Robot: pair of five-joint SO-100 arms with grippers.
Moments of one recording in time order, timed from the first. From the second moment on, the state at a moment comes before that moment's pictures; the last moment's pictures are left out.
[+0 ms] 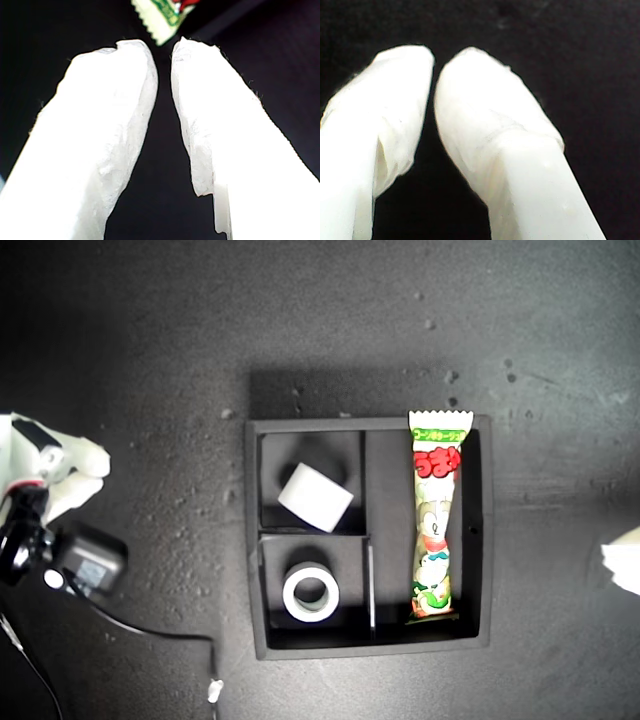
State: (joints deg) arm 0 2.0 157.1 151.1 66.3 -68.6; arm 1 -8.3 91.6 37.3 102.7 61.4
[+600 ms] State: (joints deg) arm 0 7.4 191.2 176.6 69.3 -77.1; arm 1 2.5 173.4 146.0 69.1 76.2
